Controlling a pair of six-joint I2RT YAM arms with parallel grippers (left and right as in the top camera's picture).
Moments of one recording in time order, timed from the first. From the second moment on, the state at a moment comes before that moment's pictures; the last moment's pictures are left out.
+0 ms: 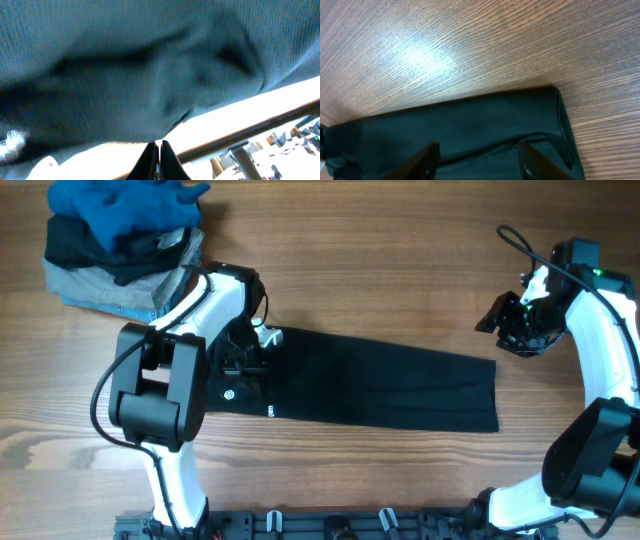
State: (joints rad) left arm -0.25 2.08 1.42 -1.38 0.31 0.06; right arm -0.25 1.71 1.34 -1.08 -0.30 0.28
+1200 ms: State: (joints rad) left arm -0.19 2.04 1.43 -1.11 0.30 0.03; right arm -0.25 1.68 1.01 -0.78 -0.25 0.34
